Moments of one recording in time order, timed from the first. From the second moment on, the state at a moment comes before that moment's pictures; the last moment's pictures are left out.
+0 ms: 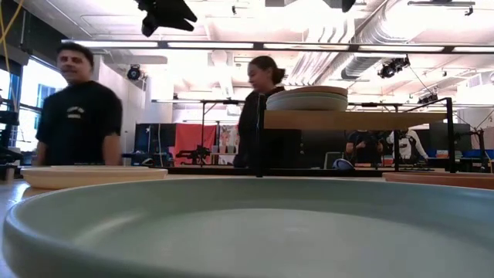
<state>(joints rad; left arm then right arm) 0.30 1.04 1.10 -0.53 -0.03 -0.24 0.27 1.80 1.88 -1.36 -0.03 1.42</state>
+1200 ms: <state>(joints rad) -0.12 1.04 0.97 -0.68 -0.12 -0.42 0.53 2.24 1.88 -1.19 -0.03 1.70</state>
